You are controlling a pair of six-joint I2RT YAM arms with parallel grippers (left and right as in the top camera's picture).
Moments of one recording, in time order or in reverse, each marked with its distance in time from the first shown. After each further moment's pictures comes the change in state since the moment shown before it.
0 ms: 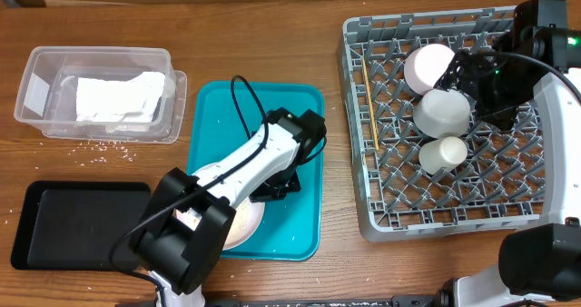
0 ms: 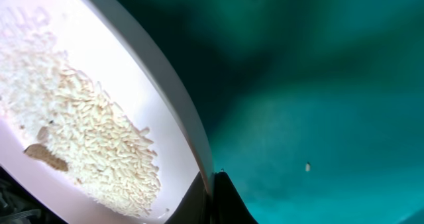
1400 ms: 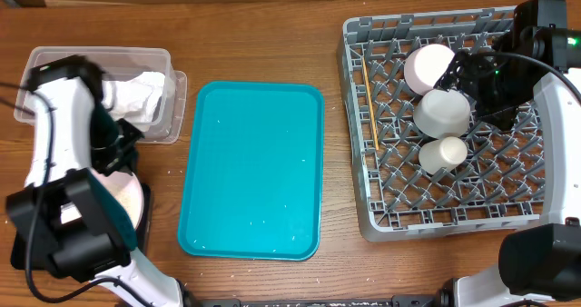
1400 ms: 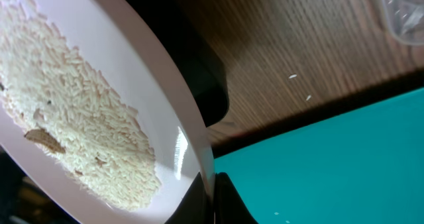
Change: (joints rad) left arm 1.025 -0.003 0.263 -0.222 0.142 0.377; right arm 0.000 0.000 0.000 0.000 0.000 0.000
